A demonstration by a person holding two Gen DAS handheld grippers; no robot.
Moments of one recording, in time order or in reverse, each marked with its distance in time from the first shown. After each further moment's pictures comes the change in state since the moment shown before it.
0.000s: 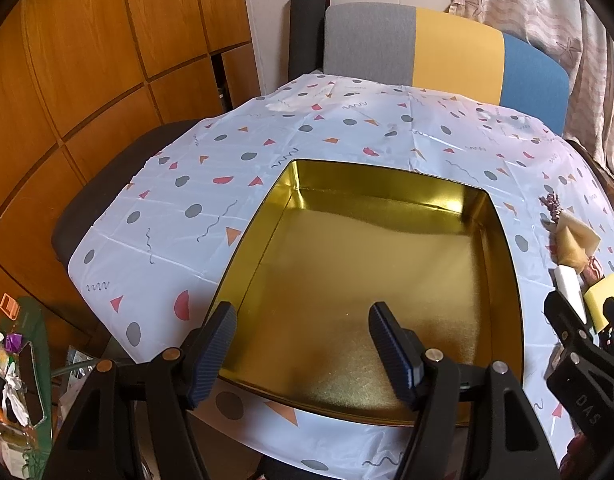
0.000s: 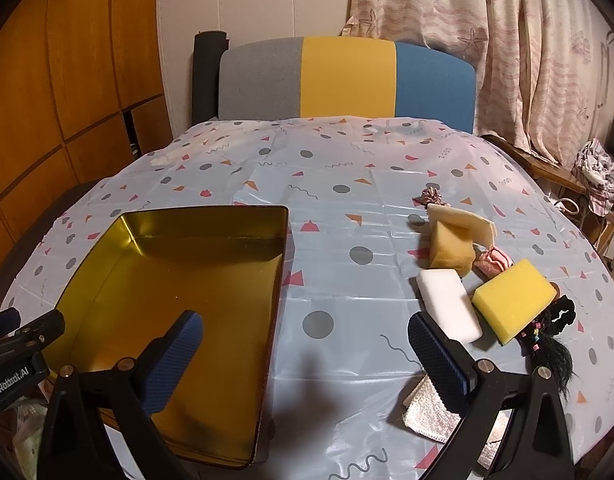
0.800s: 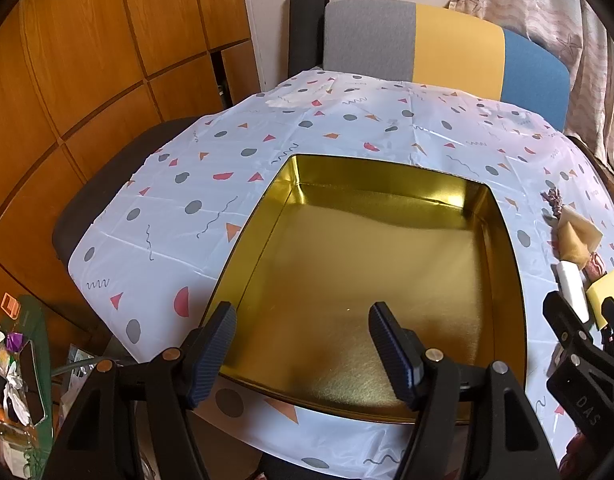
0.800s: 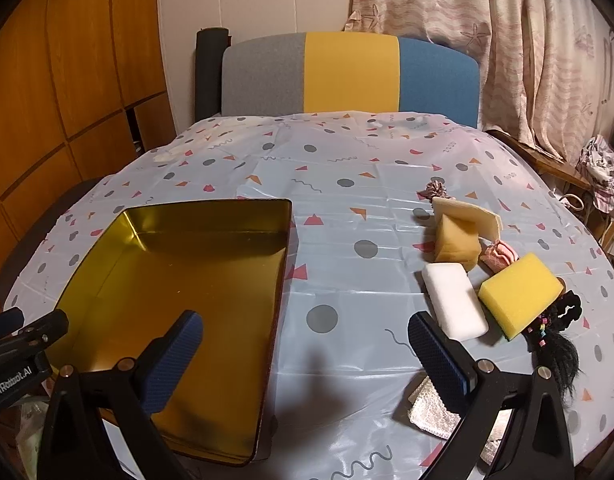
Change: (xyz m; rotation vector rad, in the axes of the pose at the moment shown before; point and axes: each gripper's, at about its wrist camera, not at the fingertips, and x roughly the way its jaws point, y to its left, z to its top) left arm 0.002 -0.004 -0.004 0.009 0.007 0.010; right arm 0.004 0.001 -0.003 0.002 0.016 0.018
